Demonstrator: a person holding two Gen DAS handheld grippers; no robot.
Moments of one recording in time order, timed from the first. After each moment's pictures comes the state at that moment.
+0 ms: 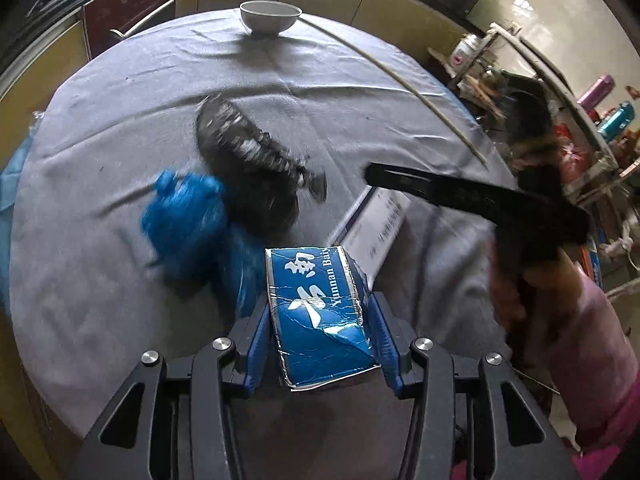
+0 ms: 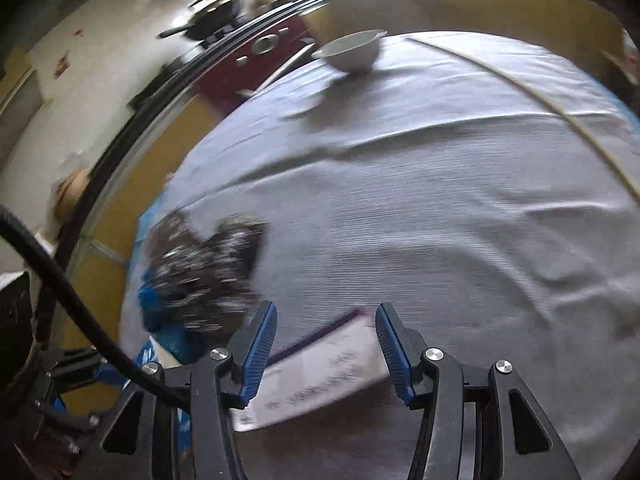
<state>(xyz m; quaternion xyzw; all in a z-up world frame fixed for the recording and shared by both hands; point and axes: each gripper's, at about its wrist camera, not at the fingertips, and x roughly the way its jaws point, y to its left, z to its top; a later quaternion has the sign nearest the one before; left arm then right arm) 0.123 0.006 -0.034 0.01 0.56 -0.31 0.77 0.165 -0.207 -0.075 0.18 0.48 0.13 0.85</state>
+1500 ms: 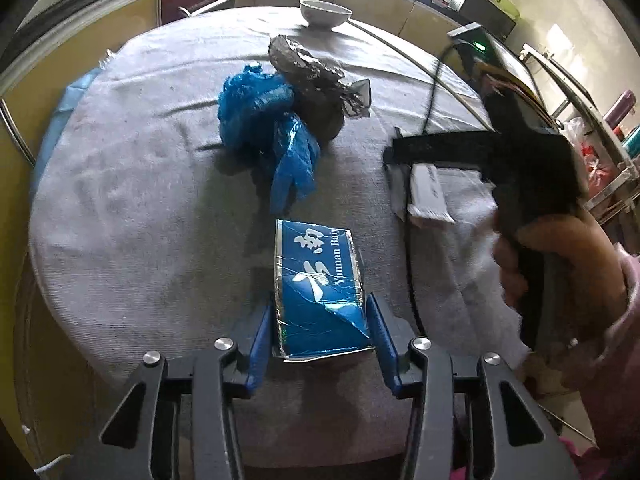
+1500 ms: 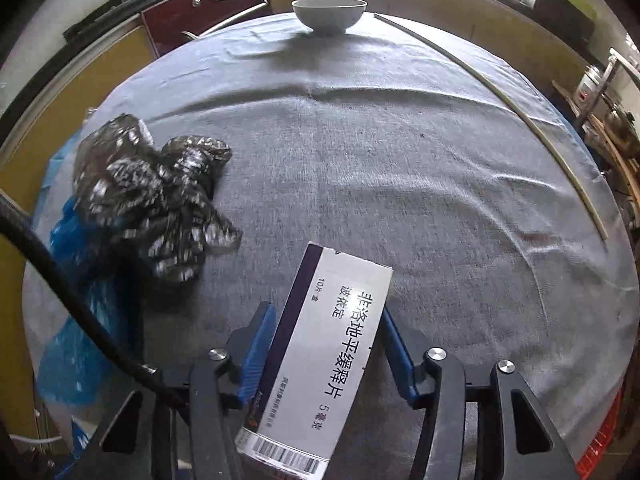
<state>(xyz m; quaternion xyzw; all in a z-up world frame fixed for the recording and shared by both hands) 0.040 0.034 -0.069 -0.01 0.54 -0.22 0.81 0.137 -0.141 -0.085 0.04 0.55 -0.04 0.84</state>
